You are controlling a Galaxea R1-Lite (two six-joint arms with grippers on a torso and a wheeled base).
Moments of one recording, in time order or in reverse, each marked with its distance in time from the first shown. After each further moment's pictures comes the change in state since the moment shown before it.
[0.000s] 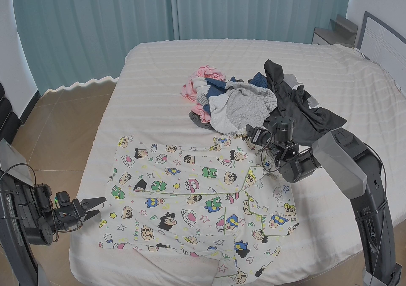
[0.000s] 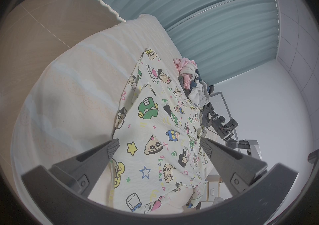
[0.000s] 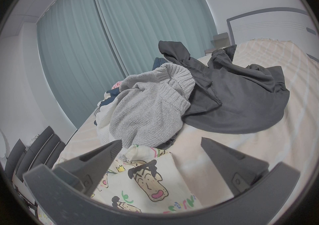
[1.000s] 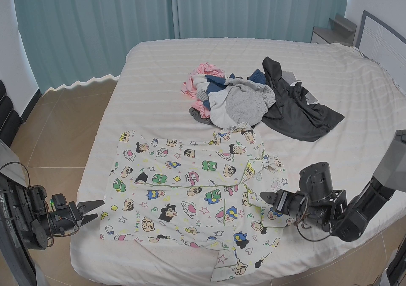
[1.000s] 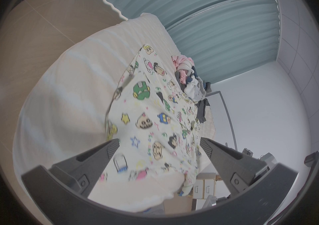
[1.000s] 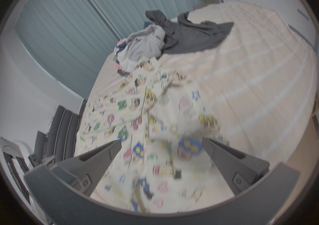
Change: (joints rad) left arm -0.003 -0.103 0.127 0.000 -0.001 -0.010; right arm 0.212 -0.638 1.123 -0.014 0.023 0.303
